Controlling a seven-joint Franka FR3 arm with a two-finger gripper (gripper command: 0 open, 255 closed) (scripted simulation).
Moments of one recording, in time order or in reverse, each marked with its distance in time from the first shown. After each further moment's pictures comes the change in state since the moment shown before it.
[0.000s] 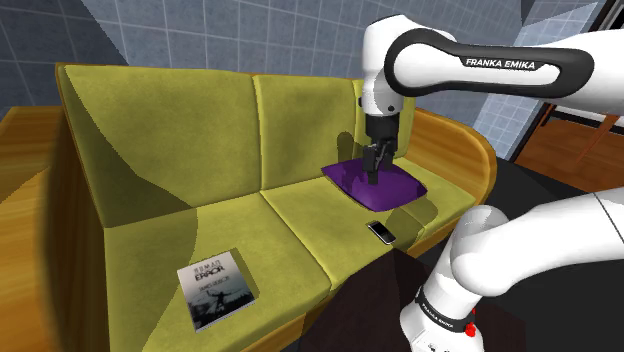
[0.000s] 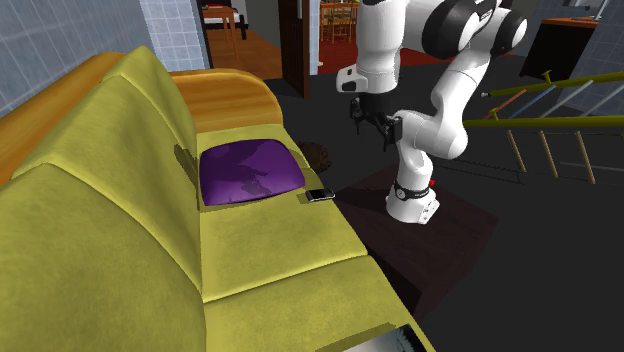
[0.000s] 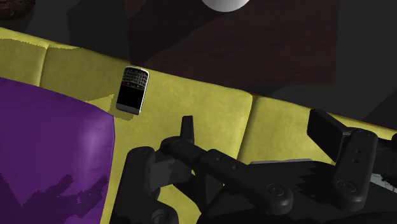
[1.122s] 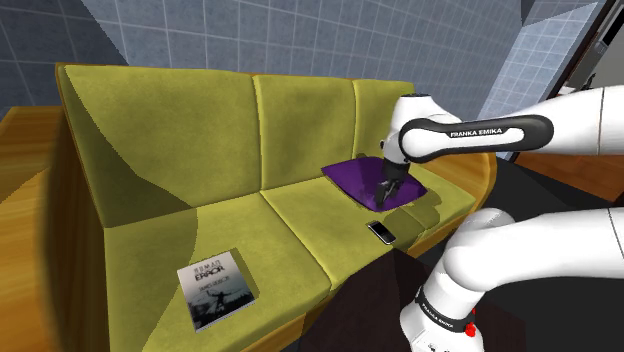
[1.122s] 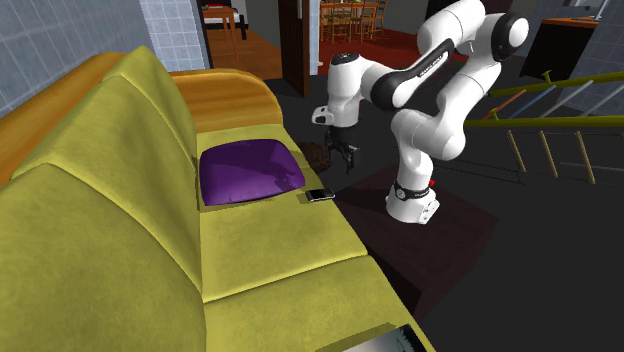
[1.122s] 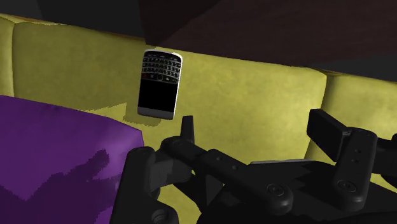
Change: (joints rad) arm -0.173 -0.110 -0.309 -0.447 -0.205 0.528 -0.190
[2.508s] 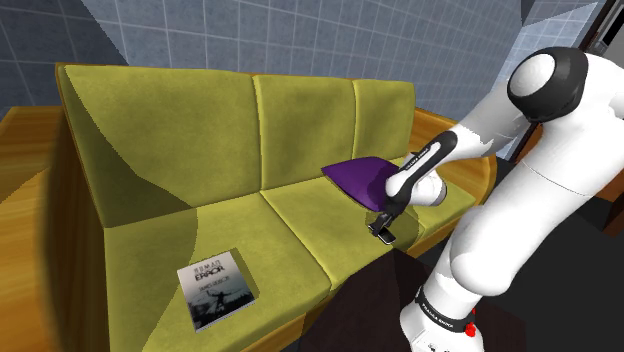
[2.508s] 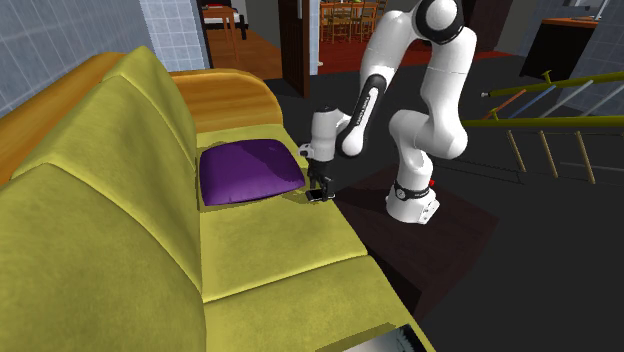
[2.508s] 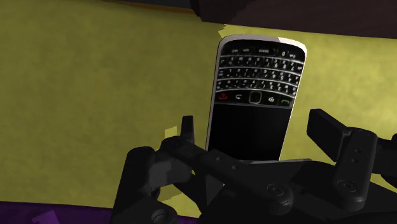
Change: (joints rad) arm 0.167 0.689 -0.615 -0.085 0.130 0.926 -0.451
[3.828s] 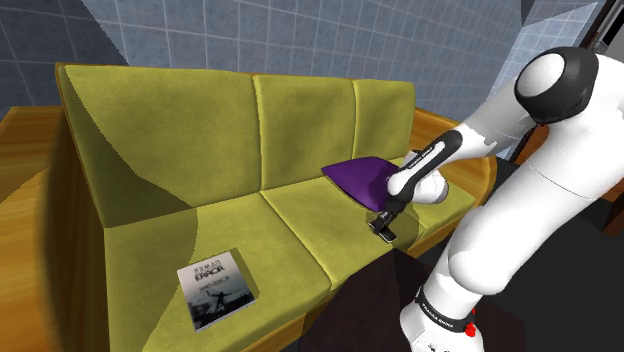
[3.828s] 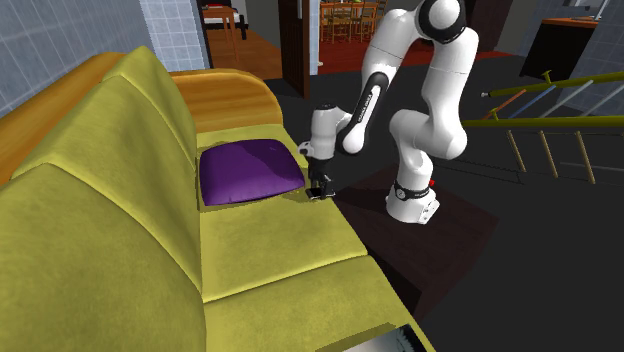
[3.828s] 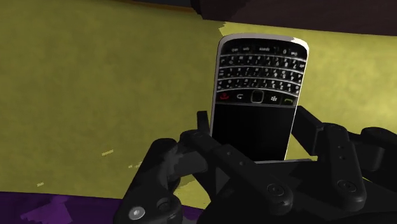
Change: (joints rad) arm -0.045 -0.032 0.030 0.004 -0.047 -0.032 0.032
